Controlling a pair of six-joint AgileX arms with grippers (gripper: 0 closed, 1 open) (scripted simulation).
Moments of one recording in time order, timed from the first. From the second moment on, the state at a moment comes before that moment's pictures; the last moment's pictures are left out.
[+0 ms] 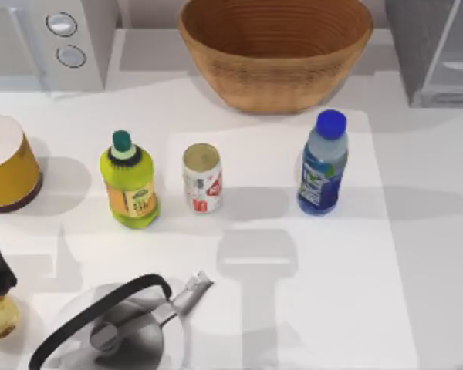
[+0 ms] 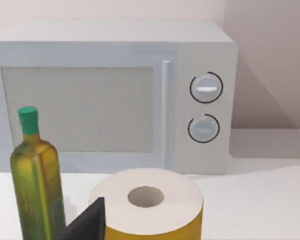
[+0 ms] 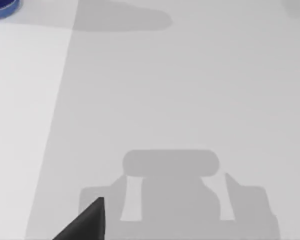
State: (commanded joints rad) left arm 0.00 0.00 0.00 0.00 0.00 0.00; right arm -0.15 -0.09 0.75 -1.43 -0.11 -0.16
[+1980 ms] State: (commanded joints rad) left arm 0.00 0.00 0.00 0.00 0.00 0.00; right arm -1.73 1.81 1.32 -1.35 -0.94 -1.90
